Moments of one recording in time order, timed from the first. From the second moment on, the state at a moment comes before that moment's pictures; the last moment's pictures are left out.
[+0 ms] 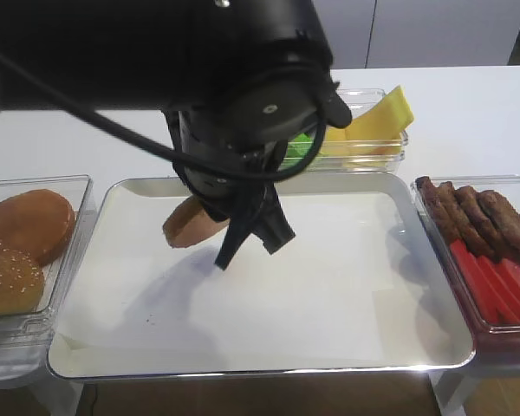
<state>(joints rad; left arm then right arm) -1.03 1.80 -1.42 0.65 1.21 -0.47 0.08 -0.02 -0.48 0.08 1.14 0.00</state>
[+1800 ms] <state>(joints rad) -1.10 1.86 -1.48 0.62 1.13 -0.59 0.08 -0.02 -0.48 0.08 1.14 0.00</state>
